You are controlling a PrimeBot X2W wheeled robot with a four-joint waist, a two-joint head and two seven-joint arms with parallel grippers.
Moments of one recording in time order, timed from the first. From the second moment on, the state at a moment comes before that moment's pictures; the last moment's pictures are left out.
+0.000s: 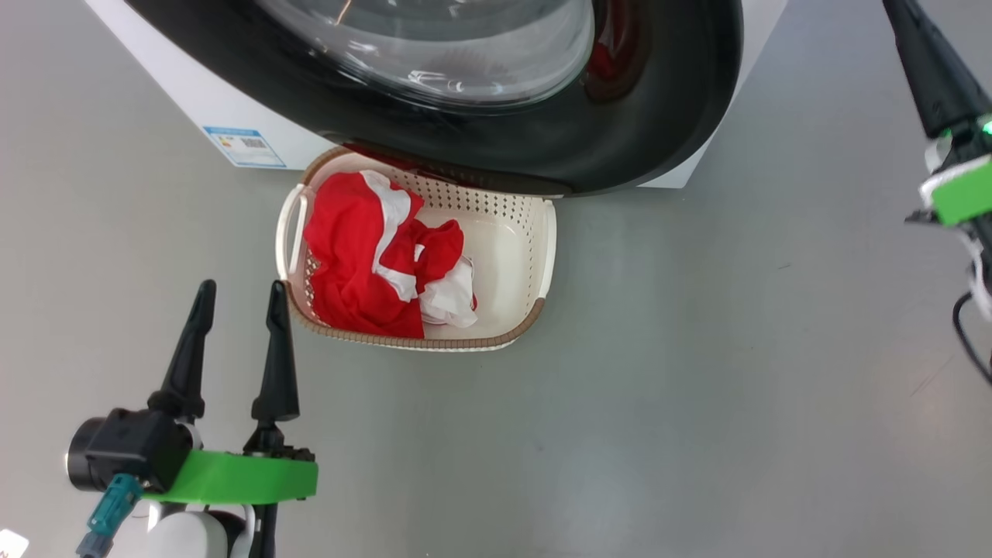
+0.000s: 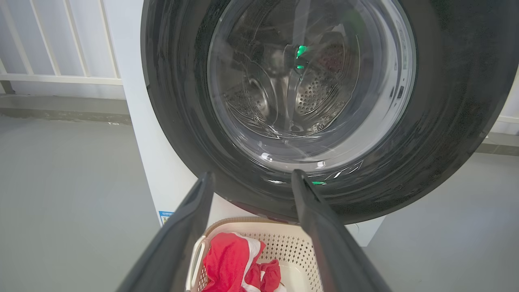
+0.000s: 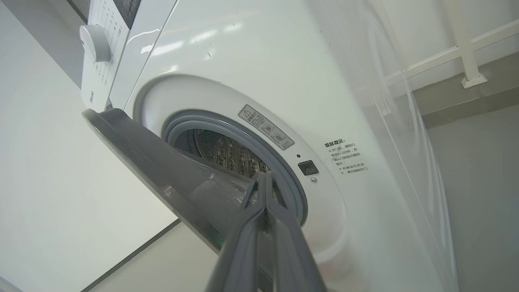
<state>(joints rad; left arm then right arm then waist) -0.20 0.03 -0.10 0.03 -0.22 -0.06 -0.25 -0.77 -0.64 0.42 0.19 1.32 0.13 -0.11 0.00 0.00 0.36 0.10</state>
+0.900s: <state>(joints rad) -0.23 0.03 -0.13 0.03 -0.24 -0.04 -0.25 -1.11 -0.54 0.42 0.60 1.77 0.13 0.50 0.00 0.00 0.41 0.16</state>
